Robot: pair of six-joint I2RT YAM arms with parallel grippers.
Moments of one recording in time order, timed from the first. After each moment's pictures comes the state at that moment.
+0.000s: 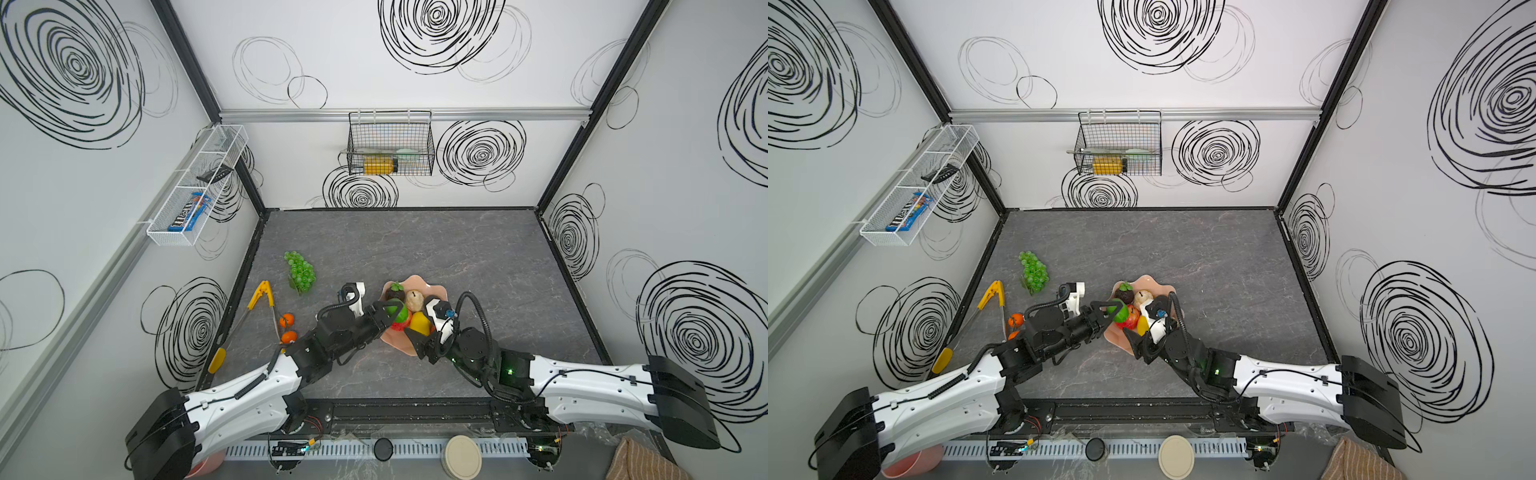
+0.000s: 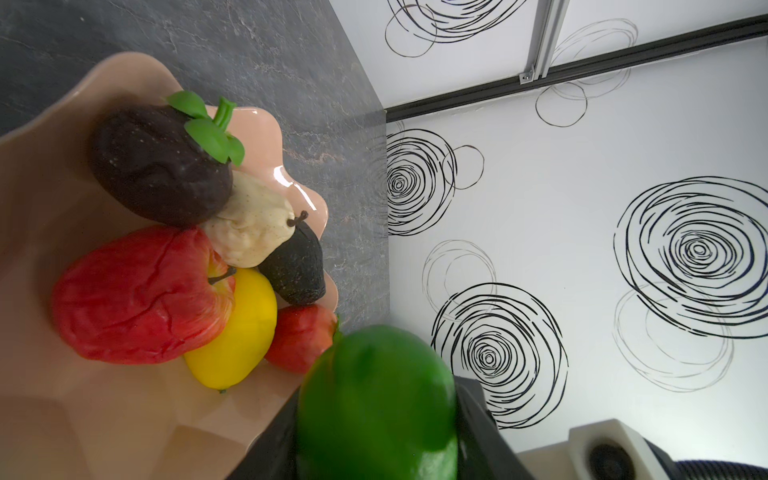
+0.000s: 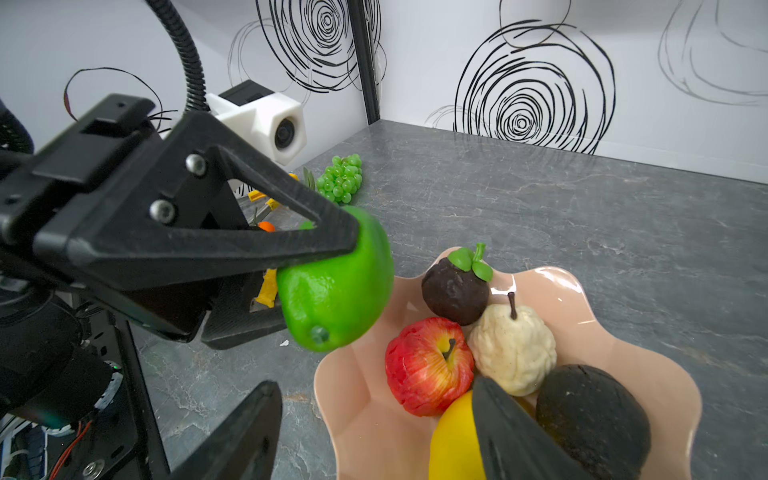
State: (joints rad) left arm -0.83 0.91 0.39 0.28 0.06 -1.35; right arm 1.25 1.01 0.40 0.37 0.43 0.29
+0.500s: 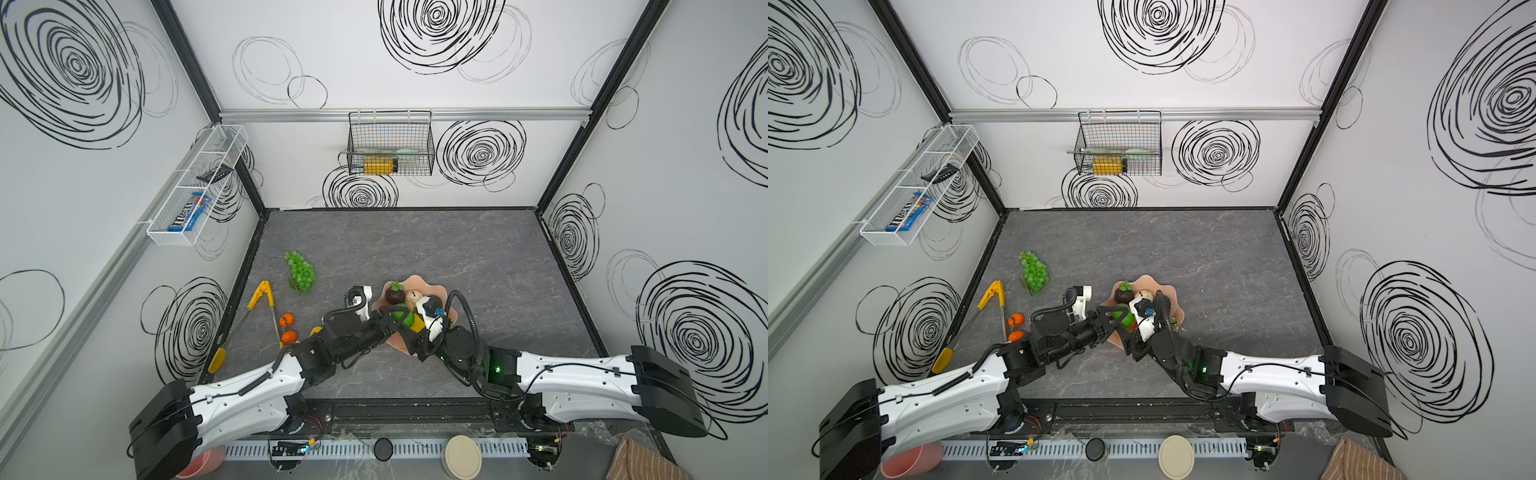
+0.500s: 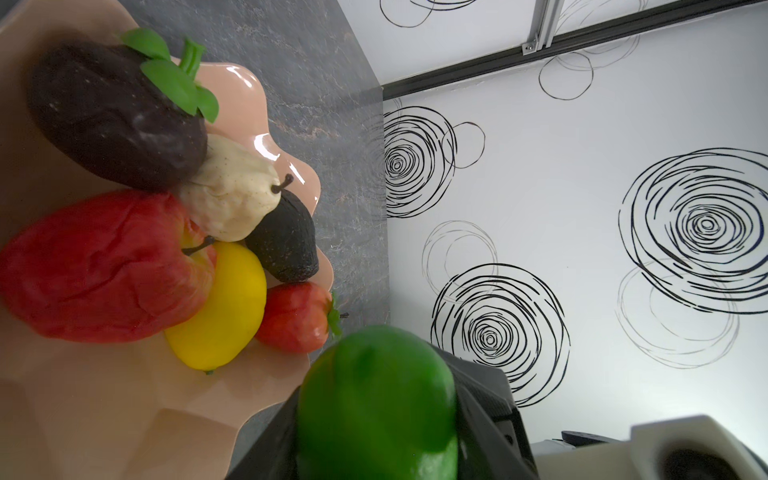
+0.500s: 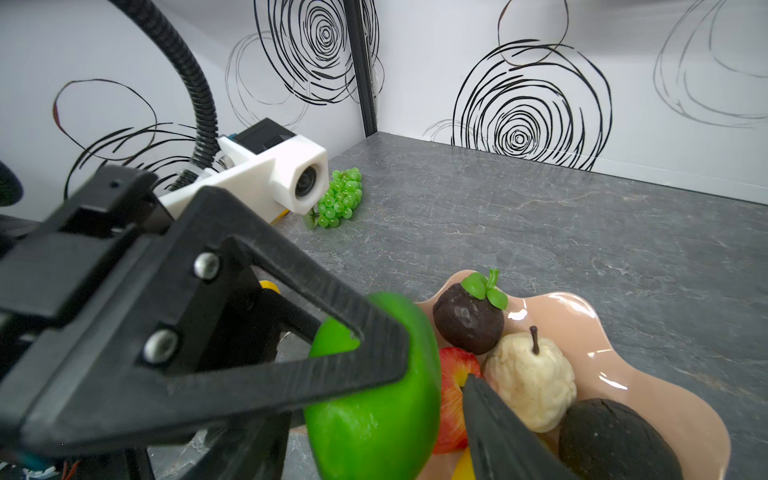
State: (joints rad) left arm -0.90 0.94 0.39 0.32 0.04 -1.35; right arm 1.29 1.13 0.48 0.40 0.50 0.29
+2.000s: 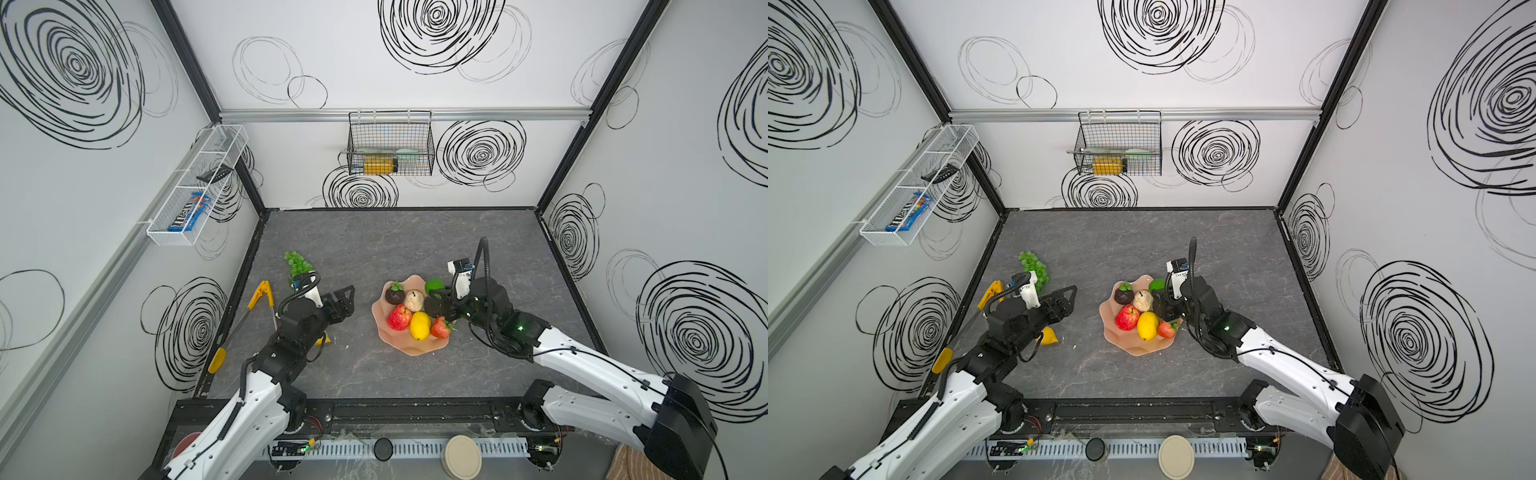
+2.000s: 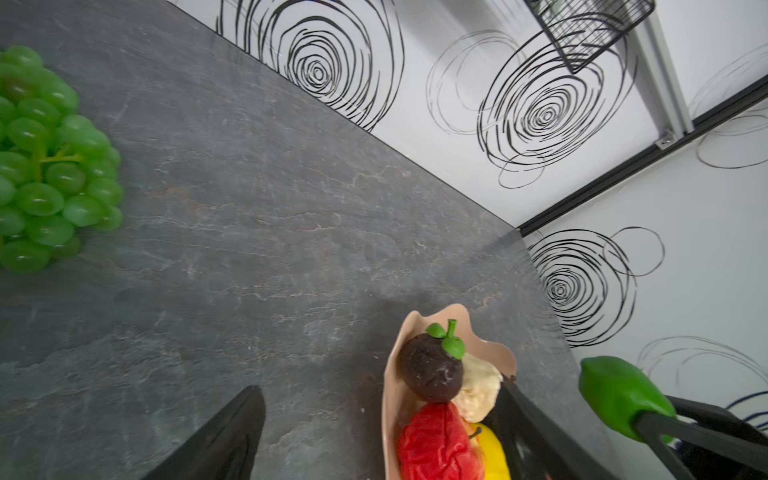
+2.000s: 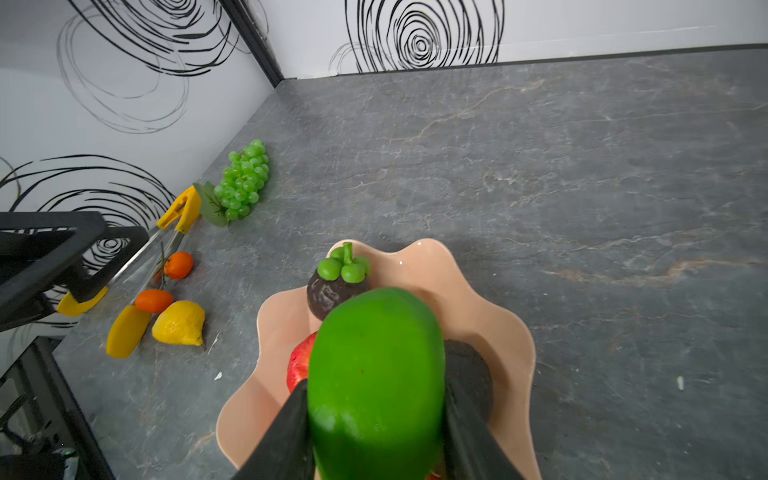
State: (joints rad) left arm -0.37 0.64 0.34 -0.07 -0.03 -0.70; right arm 0.78 1.03 0.64 -0.09 0.06 0.43
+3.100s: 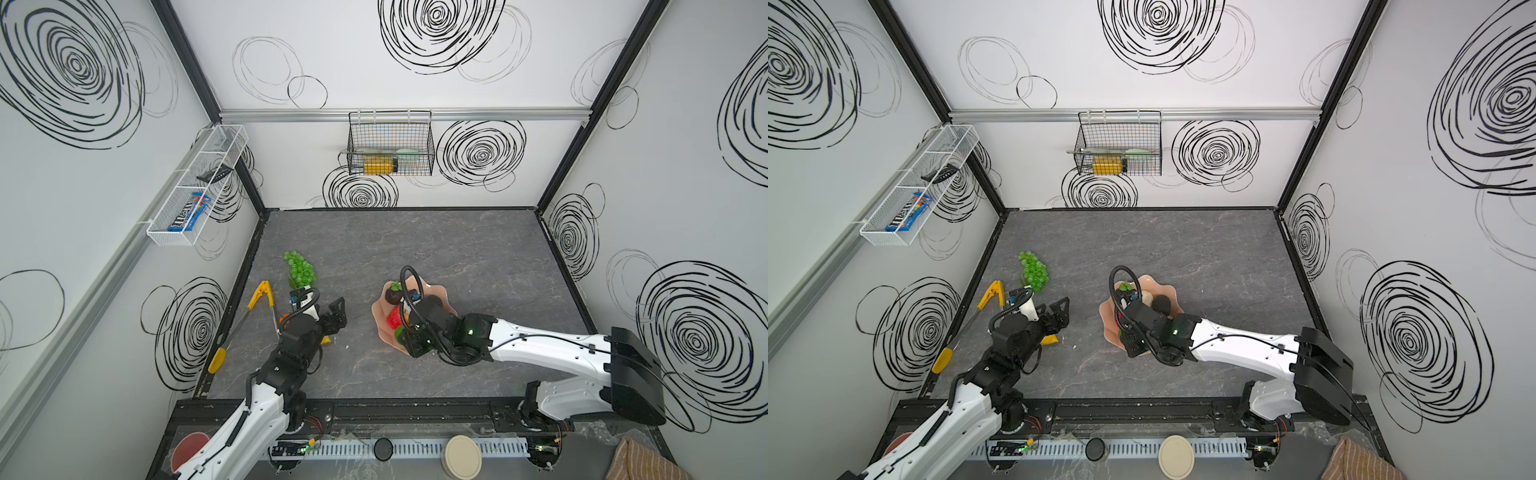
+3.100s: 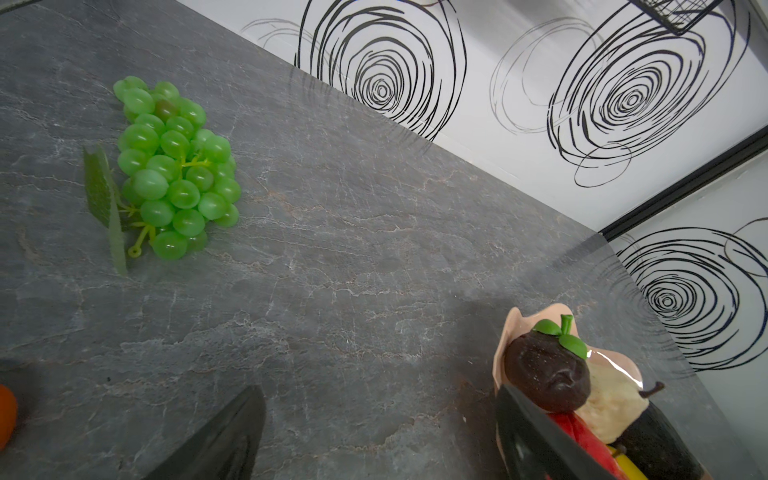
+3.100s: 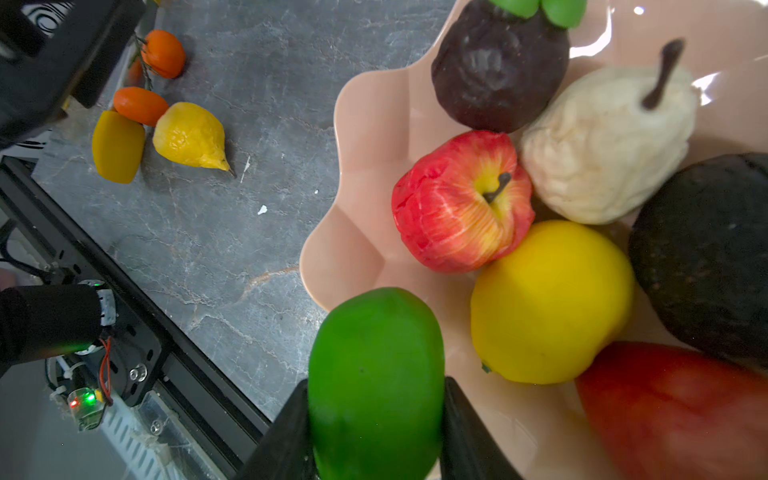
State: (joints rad) left arm -0.35 0.57 0.15 0.05 -0.16 -0.58; right arm 1.14 1.40 0.92 -0.46 0.12 0.67
